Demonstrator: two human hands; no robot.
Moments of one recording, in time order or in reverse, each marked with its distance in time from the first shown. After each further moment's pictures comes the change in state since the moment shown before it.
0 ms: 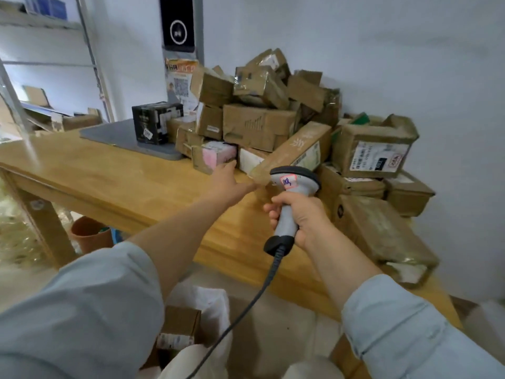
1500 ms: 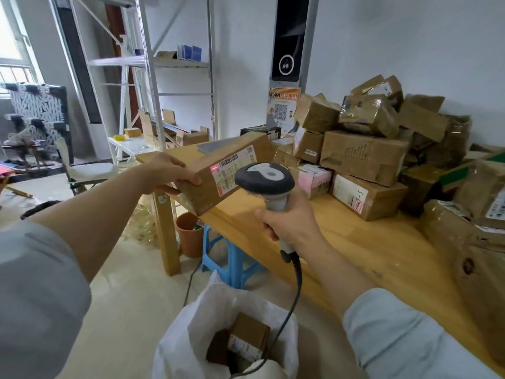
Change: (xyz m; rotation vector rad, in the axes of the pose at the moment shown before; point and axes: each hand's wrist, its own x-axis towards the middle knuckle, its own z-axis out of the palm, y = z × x) left_hand -0.057 -0.107 -0.276 -0.148 0.111 -0.524; right_hand -0.023 0.027 0.147 -0.613 -0.427 -0.554
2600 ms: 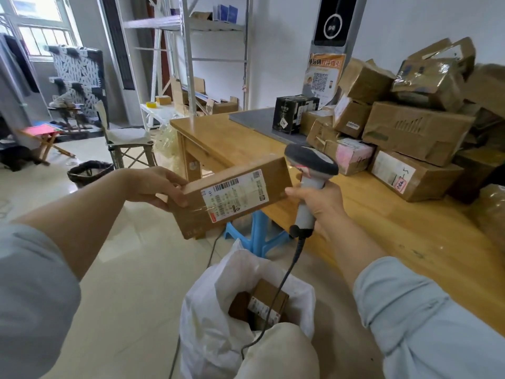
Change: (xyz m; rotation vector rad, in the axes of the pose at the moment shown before) left_hand -0.028 -0.119 -0.048 0.032 -0.352 -0.218; right_hand 0.009 0.028 0.036 0.336 0.126 0.273
